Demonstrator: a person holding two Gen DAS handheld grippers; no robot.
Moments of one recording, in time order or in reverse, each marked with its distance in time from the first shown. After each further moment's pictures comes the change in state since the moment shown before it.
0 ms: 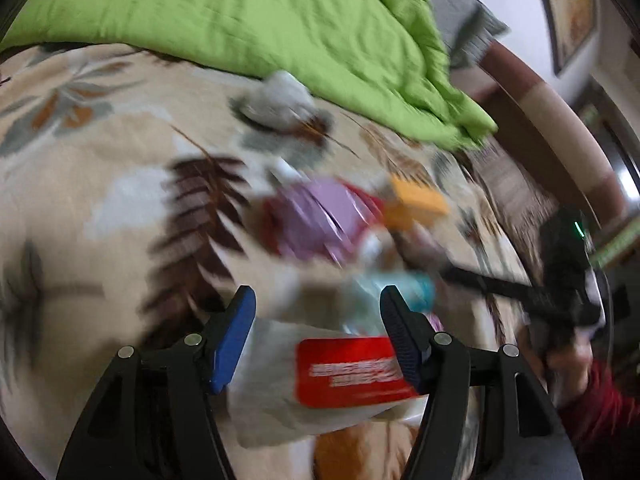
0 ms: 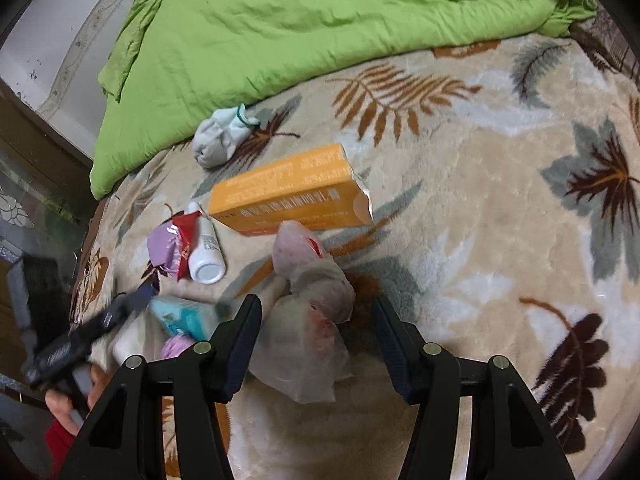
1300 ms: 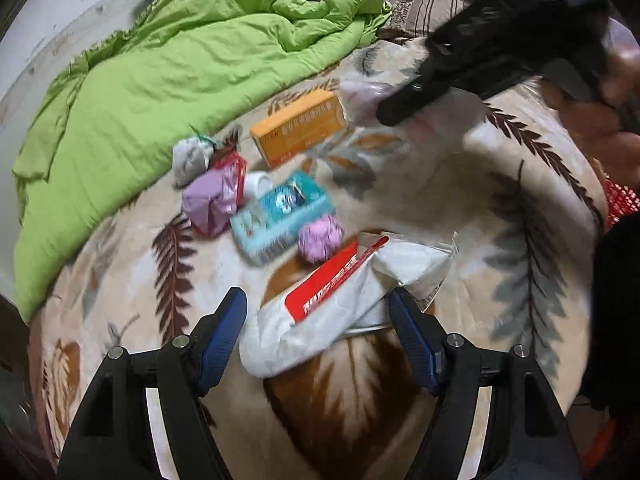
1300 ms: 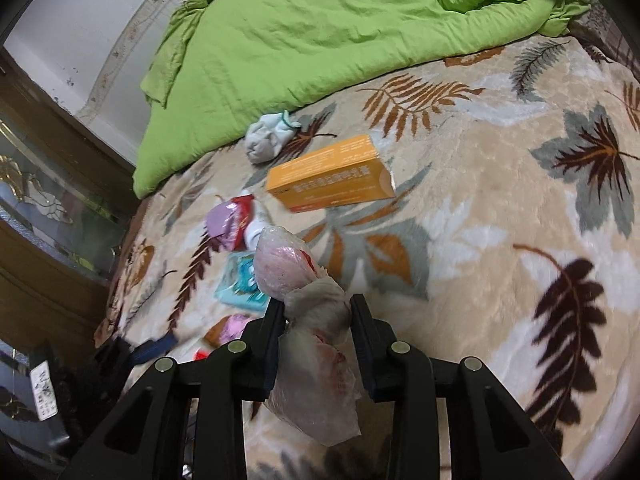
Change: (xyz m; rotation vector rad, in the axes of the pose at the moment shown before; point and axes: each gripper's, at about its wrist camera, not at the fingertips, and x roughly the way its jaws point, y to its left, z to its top) left arm -0.004 -0.123 -0.096 0.764 0.019 0.435; right arm -0.053 0.011 -0.042 -0.021 -0.068 0.125
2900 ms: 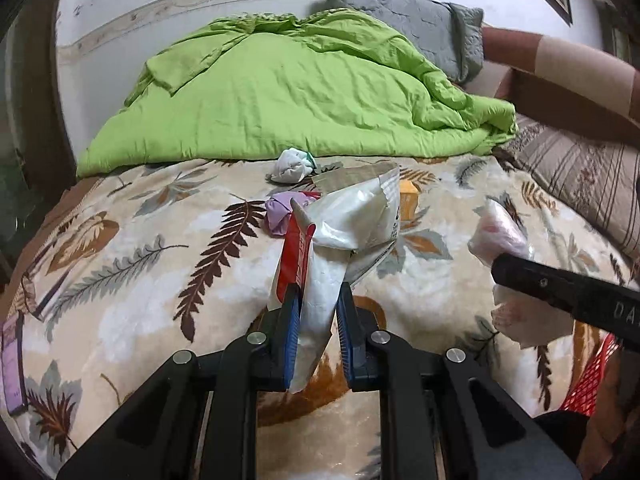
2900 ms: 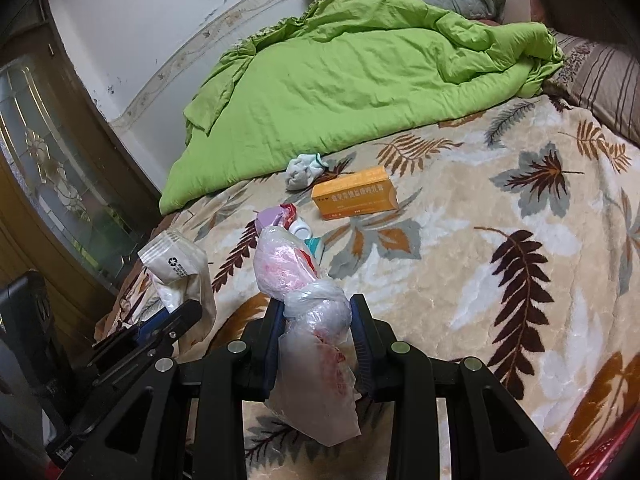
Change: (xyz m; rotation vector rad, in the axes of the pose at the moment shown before) left arm -0.066 -0.011 0.006 -0.599 -0.147 0.199; right arm -0.069 0.032 -0.074 -0.083 -0.229 -0.036
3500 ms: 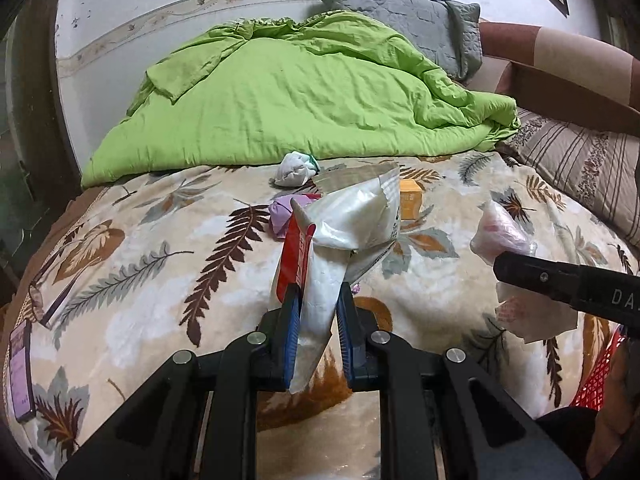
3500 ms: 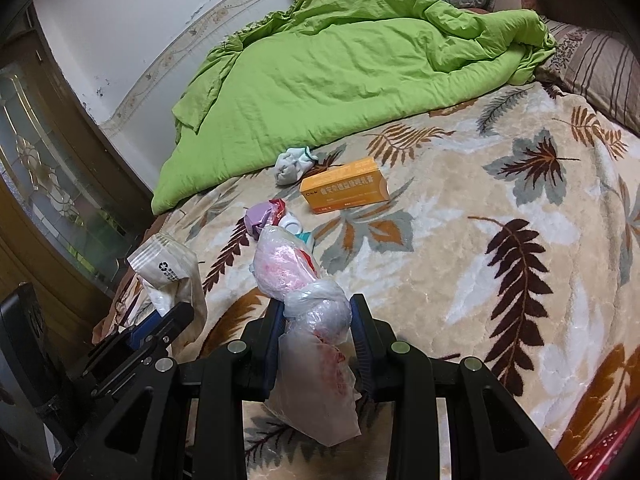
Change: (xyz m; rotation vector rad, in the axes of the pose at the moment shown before) left arm -0.001 -0.001 0.000 0.022 -0.013 0.026; right arm 0.003 -0.005 0.001 0.023 0.015 -0.019
